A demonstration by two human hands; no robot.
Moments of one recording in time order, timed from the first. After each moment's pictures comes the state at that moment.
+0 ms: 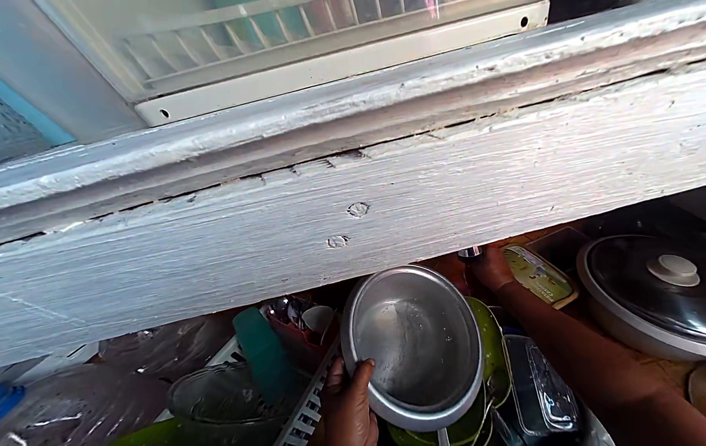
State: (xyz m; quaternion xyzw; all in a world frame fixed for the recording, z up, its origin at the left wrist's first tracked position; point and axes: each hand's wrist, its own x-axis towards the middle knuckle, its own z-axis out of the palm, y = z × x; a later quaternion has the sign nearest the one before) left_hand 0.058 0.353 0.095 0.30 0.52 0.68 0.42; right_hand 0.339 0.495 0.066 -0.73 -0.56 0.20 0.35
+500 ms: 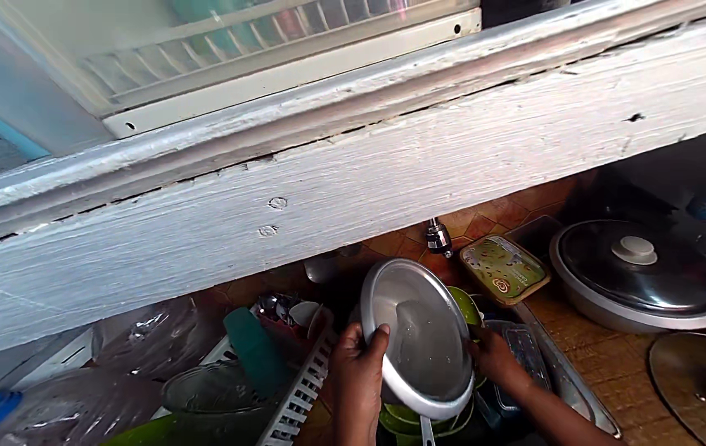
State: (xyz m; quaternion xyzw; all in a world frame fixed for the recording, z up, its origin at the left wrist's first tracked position) left_hand 0.100 0.336 0.131 0.50 0.55 0.57 0.36; right_hand 0.302 0.333 -0.016 -0.63 -0.45 0.49 0.41
